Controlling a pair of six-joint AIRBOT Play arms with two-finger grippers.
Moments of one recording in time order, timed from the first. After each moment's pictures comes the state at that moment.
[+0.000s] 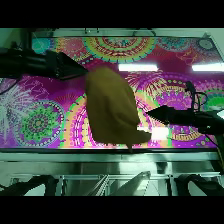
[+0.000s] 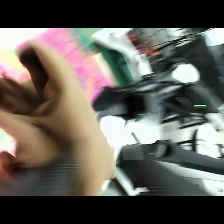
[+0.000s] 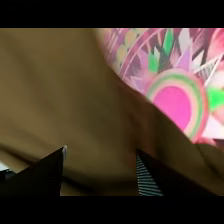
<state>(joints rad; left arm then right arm) -0.05 -1.29 1.38 0.43 -1.45 -1.15 -0.12 -0.93 0.55 -0.32 1.20 0.97</state>
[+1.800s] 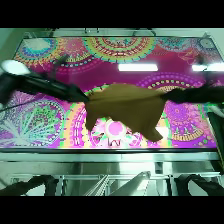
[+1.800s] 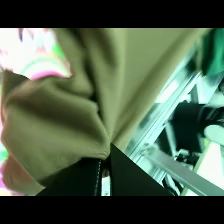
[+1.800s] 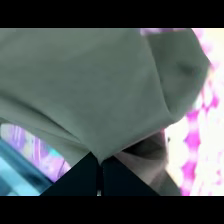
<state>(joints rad) -0.05 -1.30 1.24 0.66 -1.48 -1.17 -0.18 -1.00 0.98 -0.67 1.22 0.97</state>
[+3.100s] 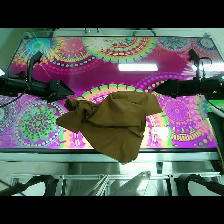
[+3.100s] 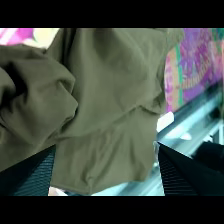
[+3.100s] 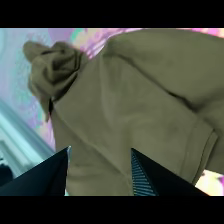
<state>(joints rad) 0.15 -1.36 1.22 0.72 -1.46 -1.16 -0.15 -1.29 1.06 -0.52 1.30 0.94</state>
